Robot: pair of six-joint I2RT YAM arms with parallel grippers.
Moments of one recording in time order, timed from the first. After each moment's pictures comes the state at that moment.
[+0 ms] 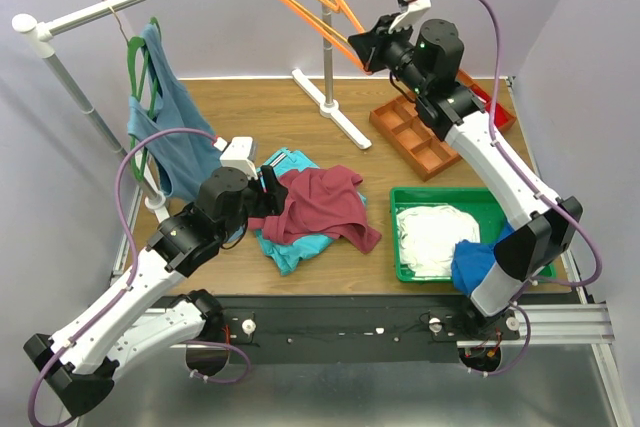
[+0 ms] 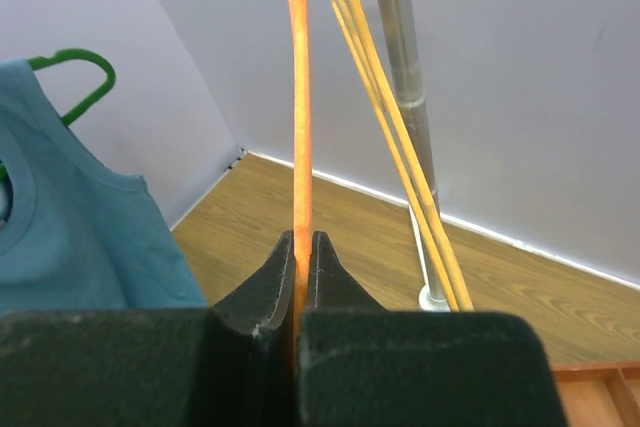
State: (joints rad) left arm -0.71 0.78 0.88 -0.54 -0.27 -0.50; right arm 0.51 1.68 1.79 -0.04 -0.10 0.22
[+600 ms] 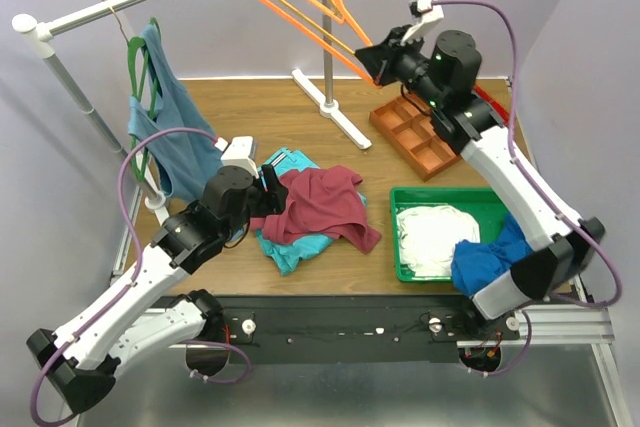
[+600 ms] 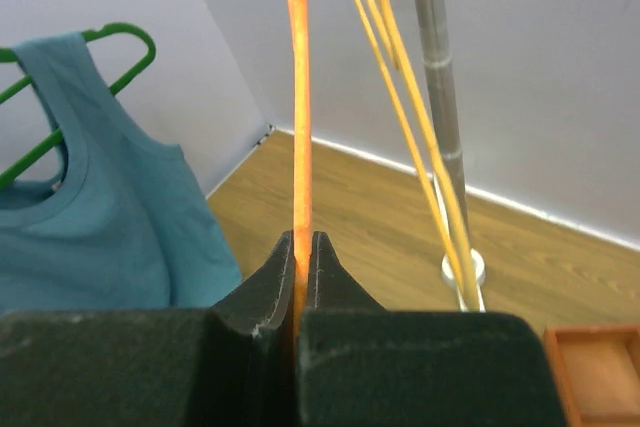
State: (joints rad) left arm -0.71 0.81 0.88 -0.55 -0.30 -0.55; right arm 0.51 1.57 1.70 -0.08 -0.16 0.25
